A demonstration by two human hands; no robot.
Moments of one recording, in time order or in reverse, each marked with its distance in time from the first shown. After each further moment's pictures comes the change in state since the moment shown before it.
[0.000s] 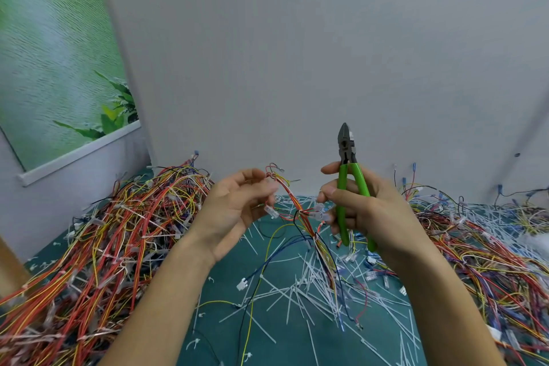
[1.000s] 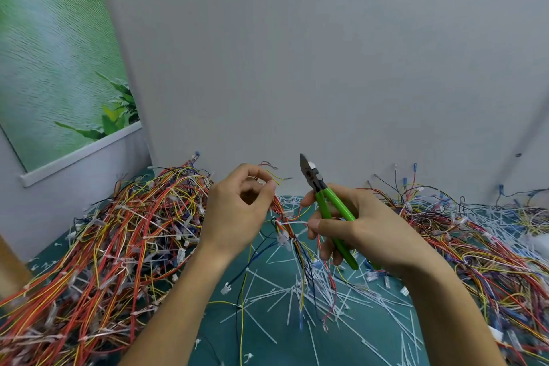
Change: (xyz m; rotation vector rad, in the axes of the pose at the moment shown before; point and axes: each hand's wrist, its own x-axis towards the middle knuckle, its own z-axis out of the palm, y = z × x) left_hand 0.000 -0.018 -0.003 0.910 0.260 0.541; right_hand -0.010 -0.008 0.007 -0.293 -0.215 0.141
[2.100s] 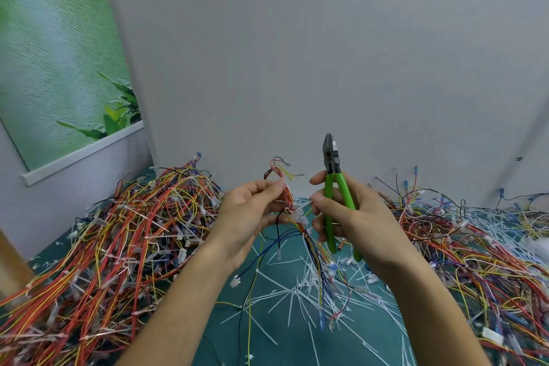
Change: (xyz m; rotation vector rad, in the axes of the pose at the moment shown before) left_hand 0.003 0.014 0.011 -0.771 -0.171 -0.609; right_hand 0.012 0.008 0.014 0.181 0.207 -0.145
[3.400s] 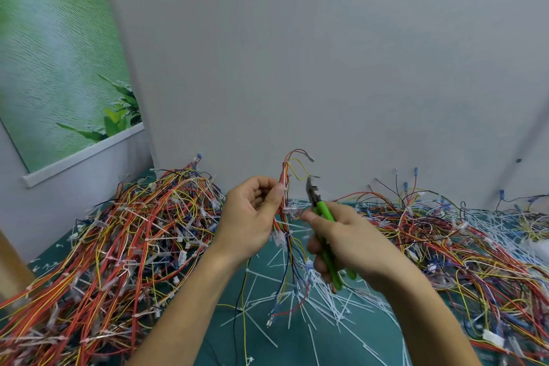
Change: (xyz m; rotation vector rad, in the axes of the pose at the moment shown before) left_hand 0.007 -0.016 -0.007 0.391 0.058 0.408; right_hand -0.005 0.006 0.008 -0.197 -0.097 0.349
